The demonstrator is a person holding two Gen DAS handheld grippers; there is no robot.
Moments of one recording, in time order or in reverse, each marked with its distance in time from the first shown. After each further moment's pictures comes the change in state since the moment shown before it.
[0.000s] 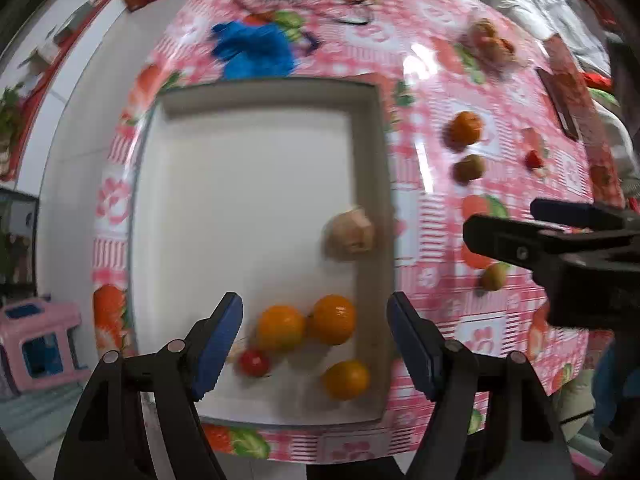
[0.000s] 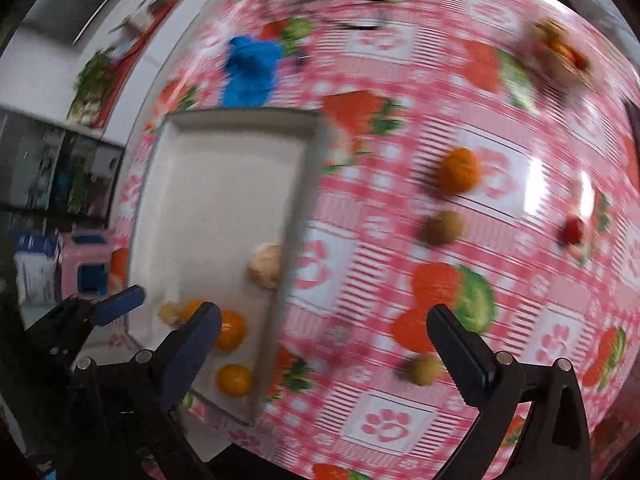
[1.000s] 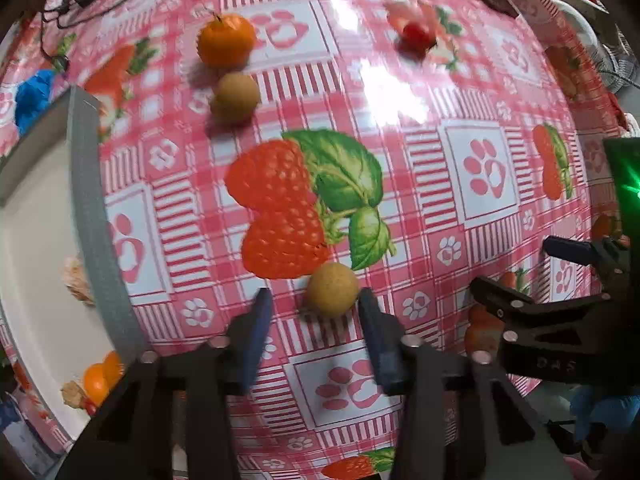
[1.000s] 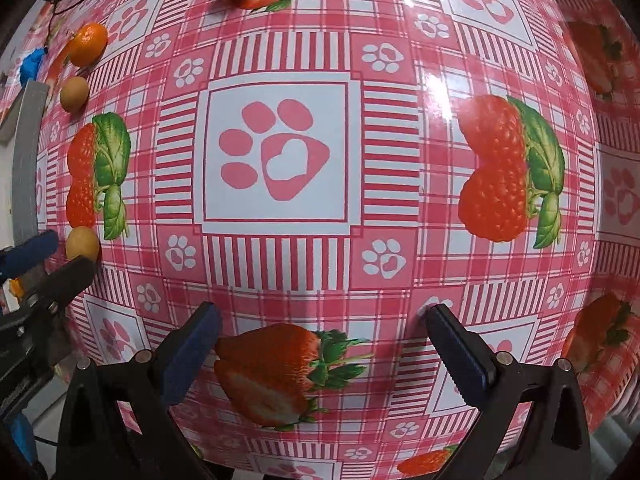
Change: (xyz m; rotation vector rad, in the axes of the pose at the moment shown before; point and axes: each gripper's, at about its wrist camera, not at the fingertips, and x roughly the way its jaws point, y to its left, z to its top) left arm 0.098 -0.167 -0.010 0.270 0.177 -0.042; right arm 0.025 -0.203 -0.111 0.294 0.172 -0.222
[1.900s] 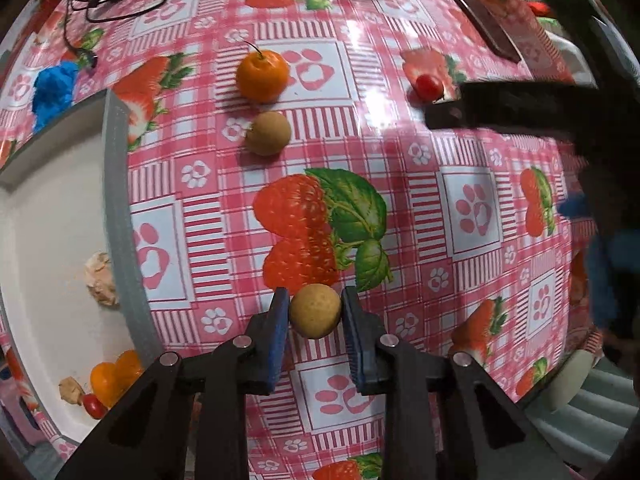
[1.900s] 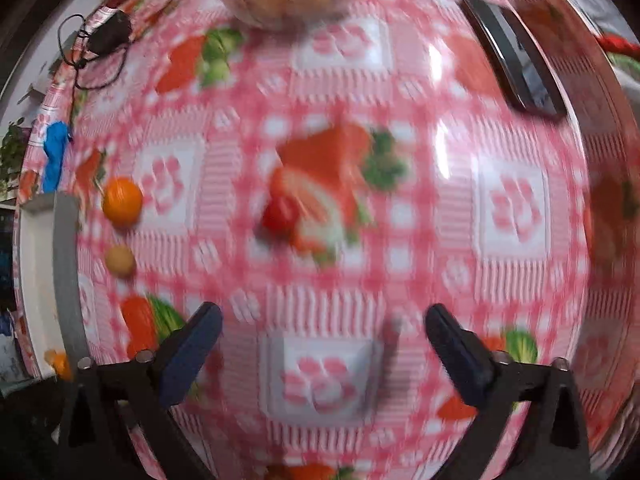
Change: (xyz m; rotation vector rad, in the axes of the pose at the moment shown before) left arm -0.038 0.021 0.015 -0.079 -0.091 -0.064; right arm -0.052 0.030 0.109 -0.080 -0.215 0.059
